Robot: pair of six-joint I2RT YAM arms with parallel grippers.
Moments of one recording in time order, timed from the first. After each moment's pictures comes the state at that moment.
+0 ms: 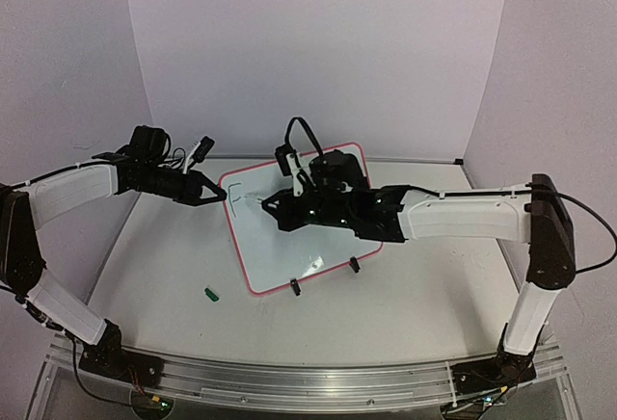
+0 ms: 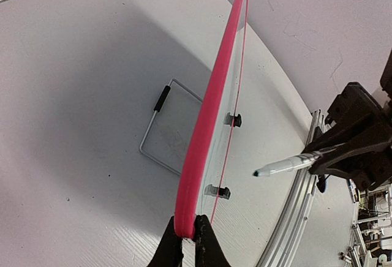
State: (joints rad) left arm -0.29 1.45 1.08 -0.40 0.79 -0.05; right arm 1.03 1.84 1.40 0.07 0.01 0.39
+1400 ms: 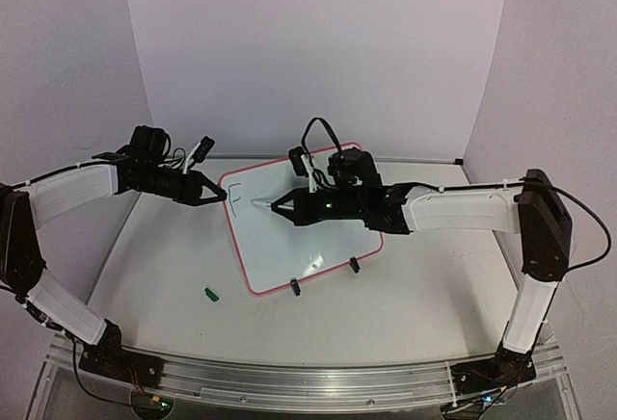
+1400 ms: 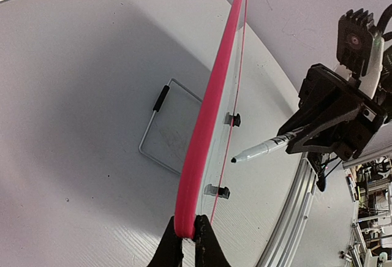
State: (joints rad) left arm -0.29 1.45 1.08 -0.40 0.80 -0.04; right arm 0.90 1.87 1.33 0.15 -0.28 0.45
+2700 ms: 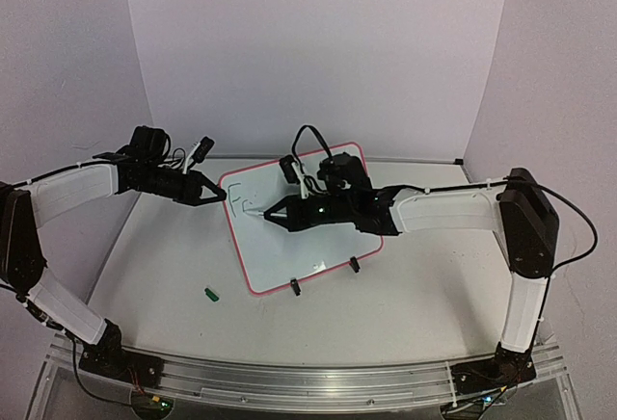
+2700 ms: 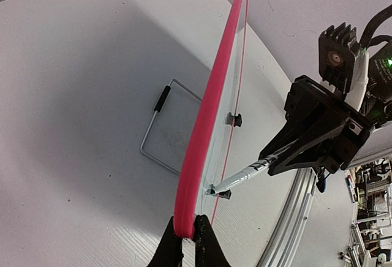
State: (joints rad) left arm -0.29 1.46 1.08 -0.40 0.80 -0.04; right arm 0.90 1.94 1.38 0.16 -0.35 0.46
